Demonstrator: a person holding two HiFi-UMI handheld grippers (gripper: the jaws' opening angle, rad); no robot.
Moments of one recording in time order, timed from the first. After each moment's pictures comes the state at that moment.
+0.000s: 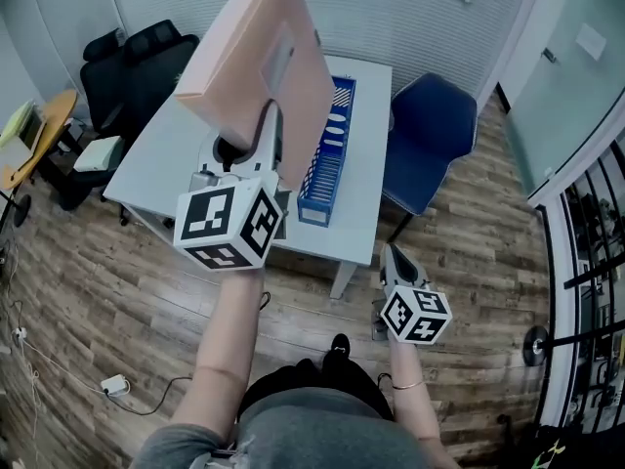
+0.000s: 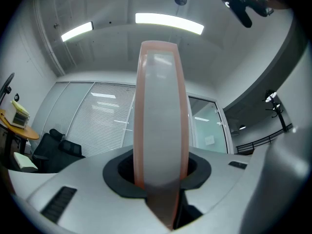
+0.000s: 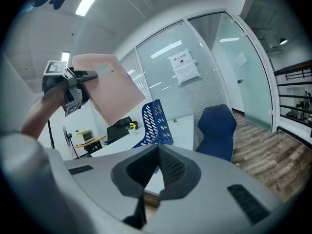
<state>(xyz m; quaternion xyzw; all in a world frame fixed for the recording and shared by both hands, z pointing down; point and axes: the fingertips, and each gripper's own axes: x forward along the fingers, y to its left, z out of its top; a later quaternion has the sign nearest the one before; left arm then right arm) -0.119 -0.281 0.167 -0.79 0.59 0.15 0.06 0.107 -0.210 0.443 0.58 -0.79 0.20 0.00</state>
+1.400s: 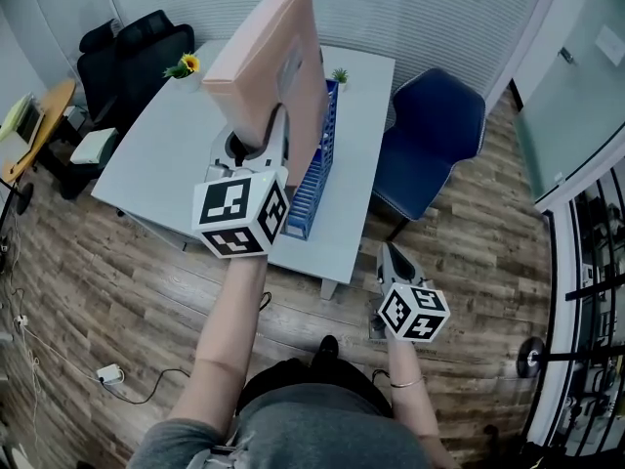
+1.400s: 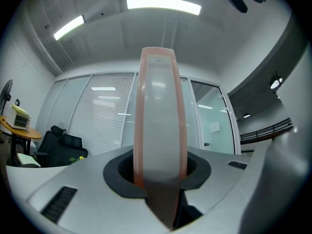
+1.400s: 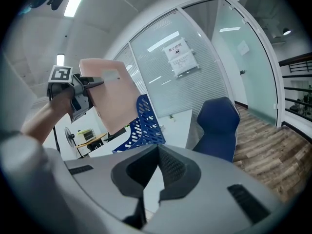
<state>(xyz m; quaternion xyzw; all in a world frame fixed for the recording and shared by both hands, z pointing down) -0.065 -0.376 0.221 -0.78 0.61 0.09 0.04 0.152 -0.279 0.468 0.56 -0.79 0.24 0.02</state>
